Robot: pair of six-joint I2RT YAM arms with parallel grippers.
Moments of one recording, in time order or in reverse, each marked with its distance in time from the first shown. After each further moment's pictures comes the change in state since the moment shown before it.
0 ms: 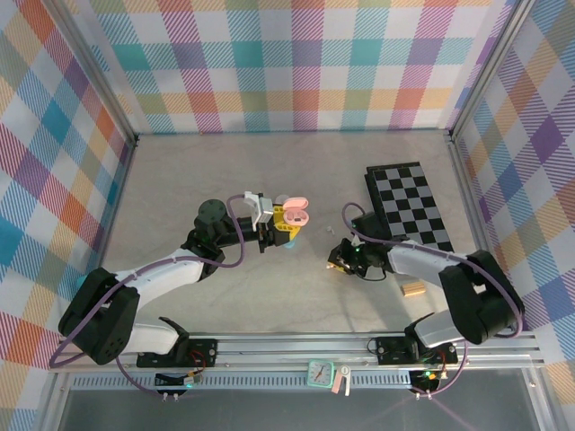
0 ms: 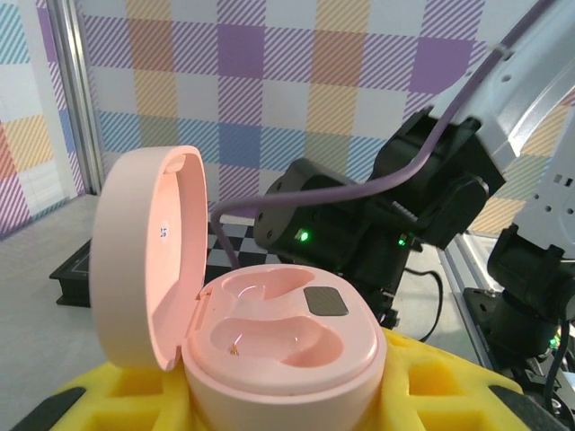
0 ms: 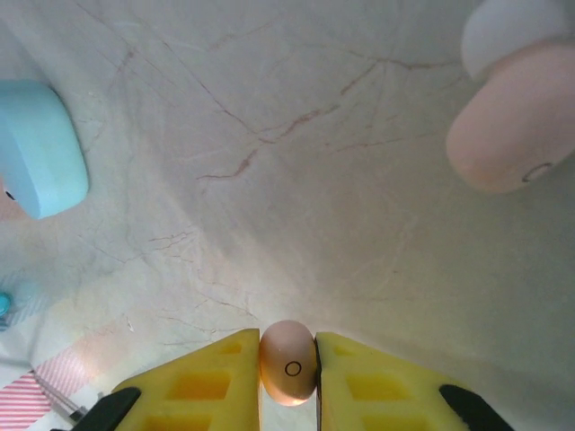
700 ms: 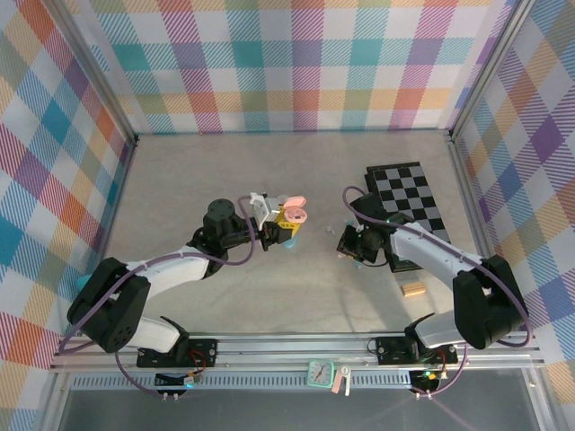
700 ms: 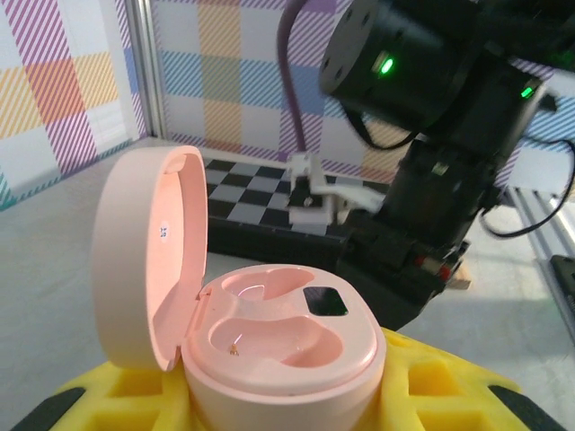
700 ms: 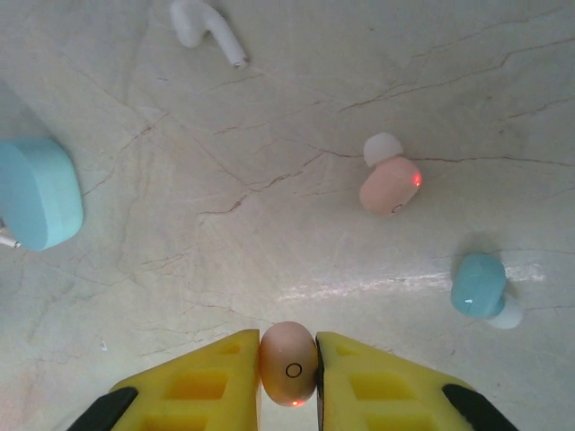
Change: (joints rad) left arm 0.001 0.087 0.002 -0.067 -0.141 0.103; right arm 0.008 -0.035 0.244 -0.395 0.193 -0.121
